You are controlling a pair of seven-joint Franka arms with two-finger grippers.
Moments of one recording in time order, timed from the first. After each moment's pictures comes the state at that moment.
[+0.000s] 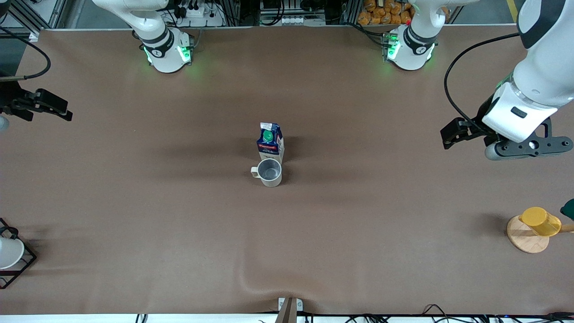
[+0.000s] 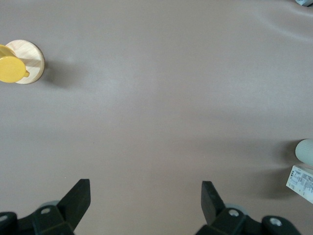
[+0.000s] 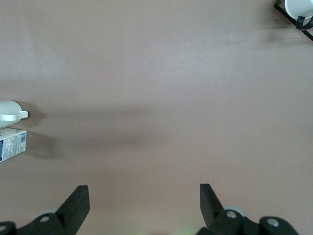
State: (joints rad) left arm 0.03 0.18 -0.29 -1.37 0.08 1.59 -0.32; right arm -0.03 0.01 -0.01 -1.53 0.02 1.48 -0.02
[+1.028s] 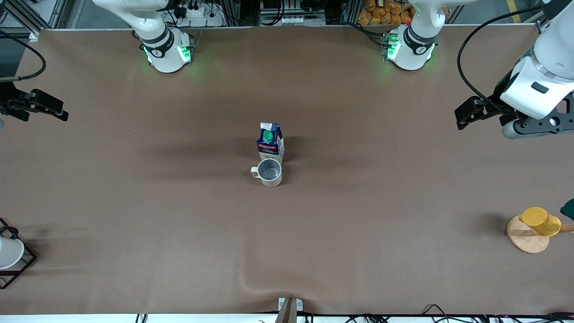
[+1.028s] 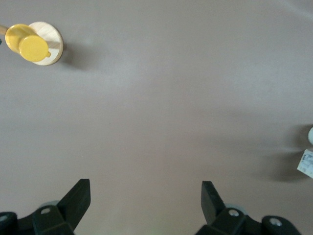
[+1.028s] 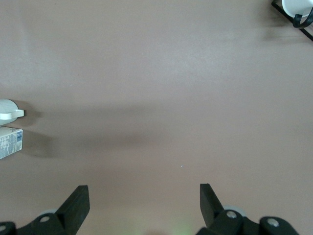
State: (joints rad) left arm 0.07 0.11 -0.29 -1.40 0.08 1.48 -0.29; right arm -0.03 0.01 -0.02 -1.53 0.02 1.48 -0.04
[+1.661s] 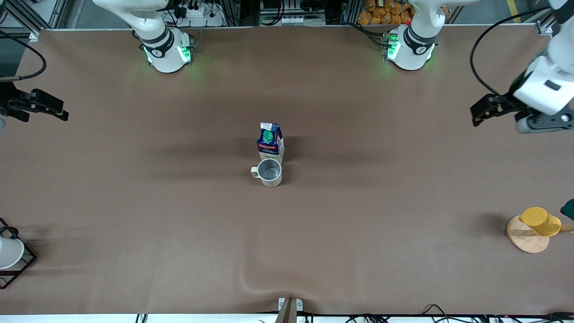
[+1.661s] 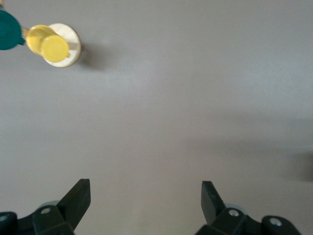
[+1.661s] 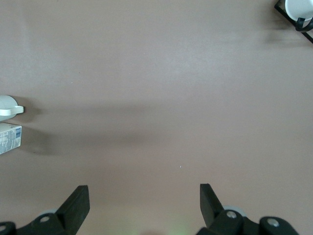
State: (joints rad) left arm 0.01 0.00 -0.13 -1.57 0.08 1.58 -0.17; right arm -0.03 0.01 -0.03 -1.53 0.02 1.48 -0.07
